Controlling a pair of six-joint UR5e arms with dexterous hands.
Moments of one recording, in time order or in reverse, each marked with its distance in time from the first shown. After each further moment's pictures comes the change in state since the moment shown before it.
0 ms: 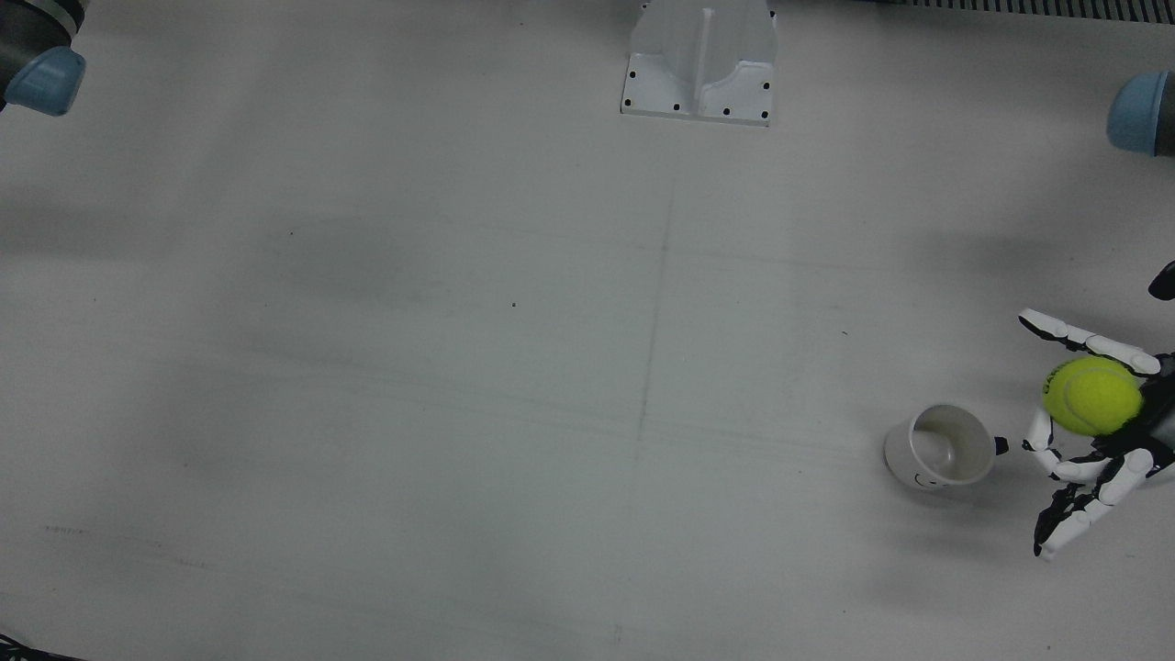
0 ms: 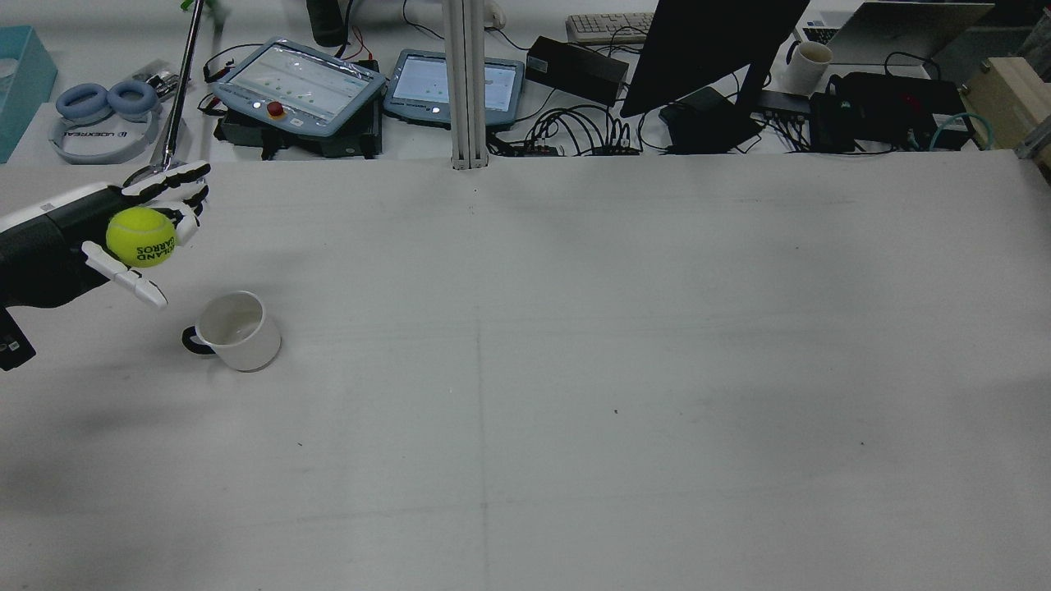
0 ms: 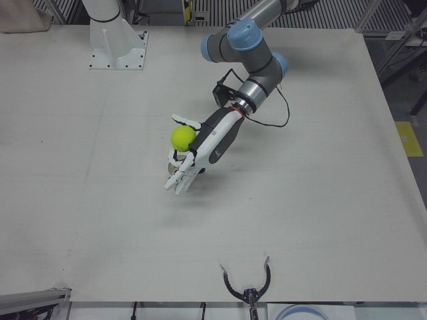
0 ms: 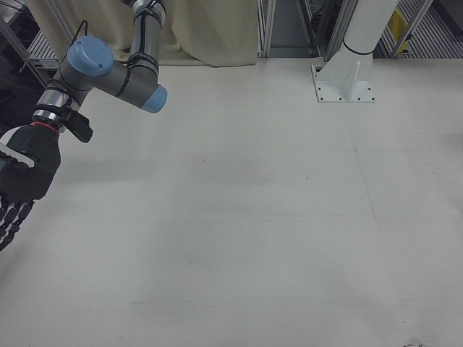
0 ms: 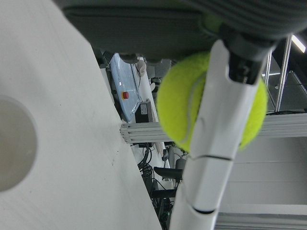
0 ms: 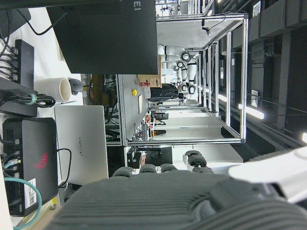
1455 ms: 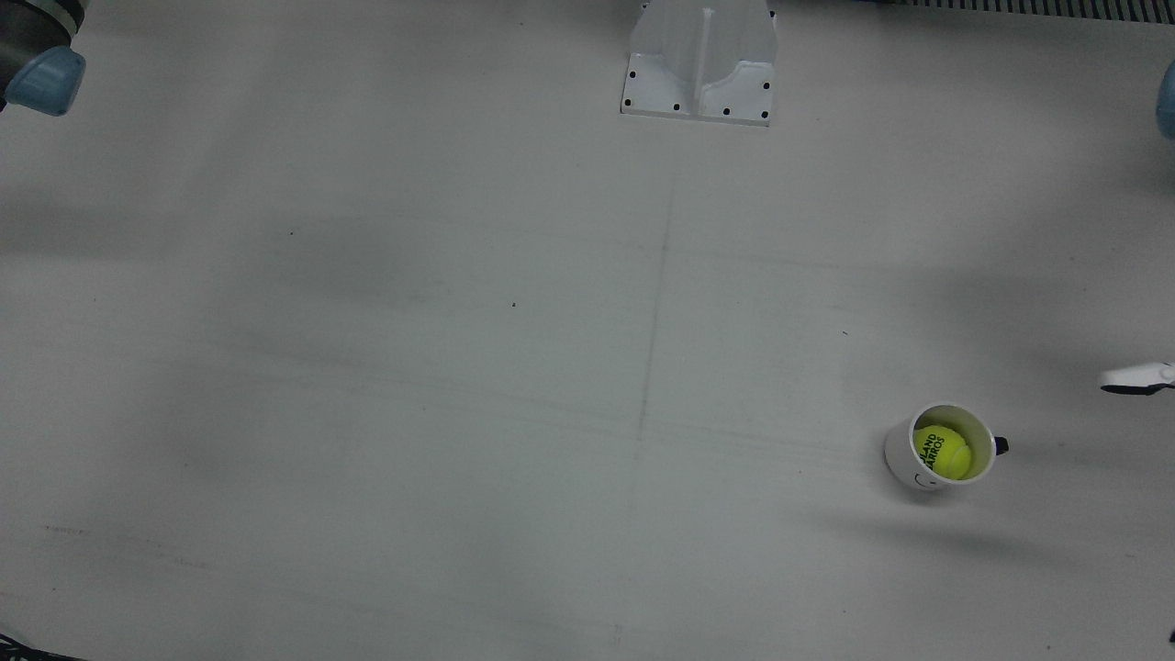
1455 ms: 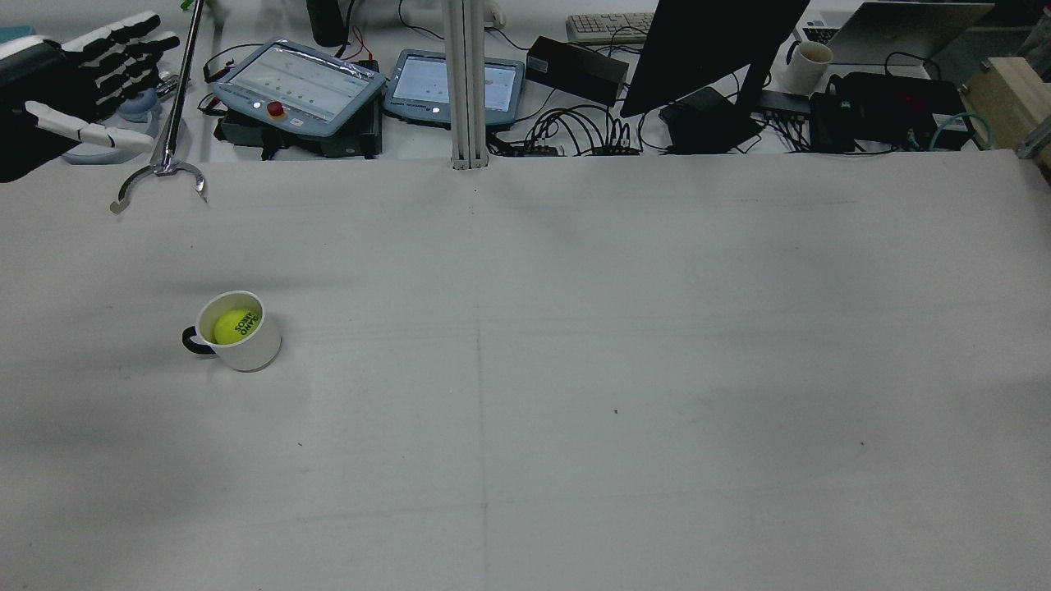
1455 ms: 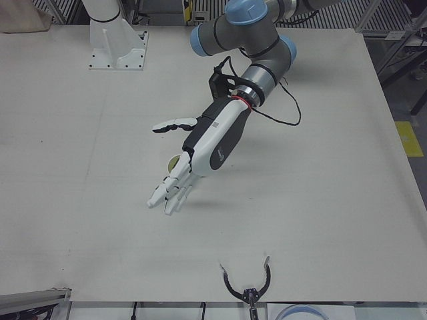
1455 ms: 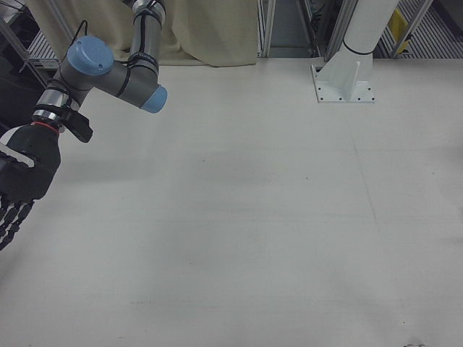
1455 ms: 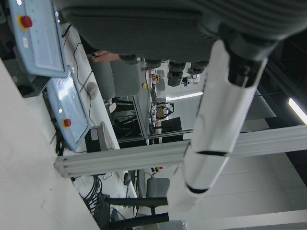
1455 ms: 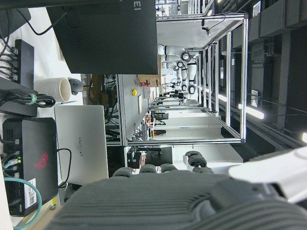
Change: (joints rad) left arm -0.192 -0.183 0.005 0.114 0.011 0.025; right arm 0.000 0.000 0.000 0.000 0.000 0.000
